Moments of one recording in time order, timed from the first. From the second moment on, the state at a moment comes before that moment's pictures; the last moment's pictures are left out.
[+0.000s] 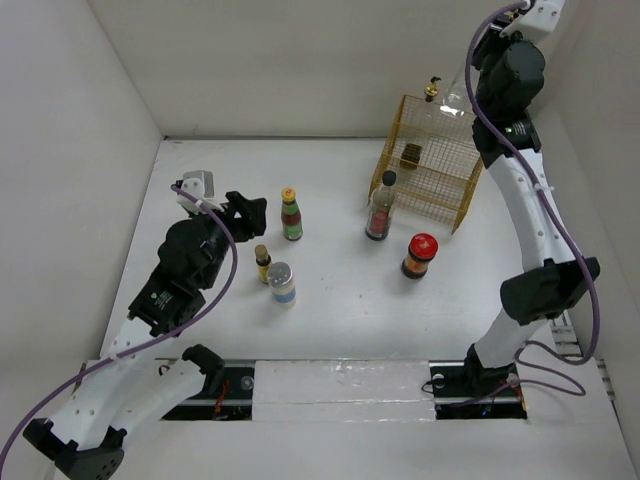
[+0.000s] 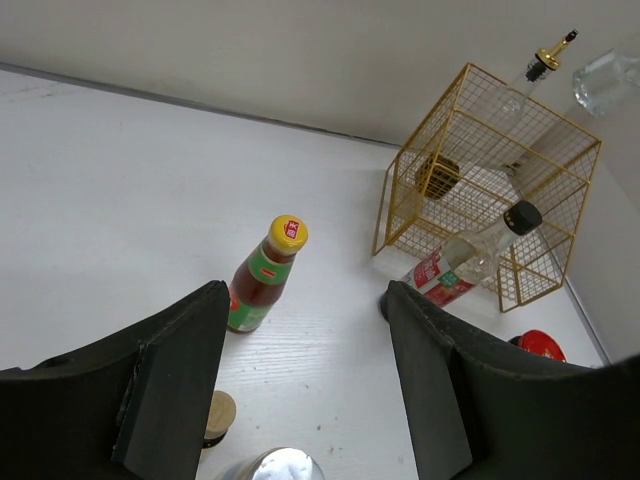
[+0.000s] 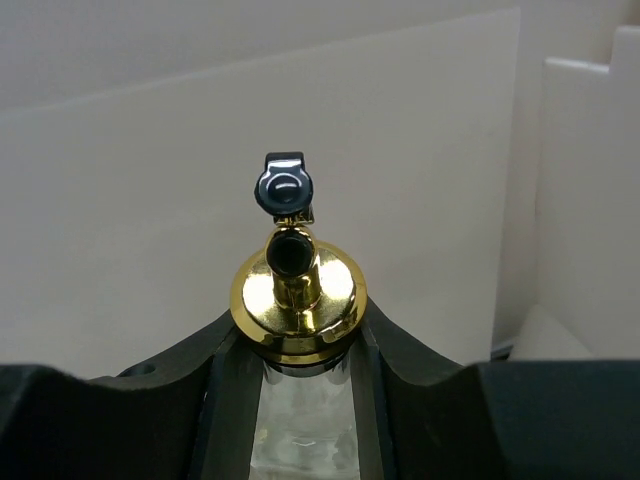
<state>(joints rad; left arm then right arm) -0.58 0.71 0.89 -0.25 -0.34 -0.43 0.19 1.68 1.97 0.11 0.48 0.00</state>
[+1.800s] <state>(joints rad) -0.58 0.75 0.89 -0.24 -0.34 -0.43 0.12 1.91 1.63 0.21 0.48 0.10</state>
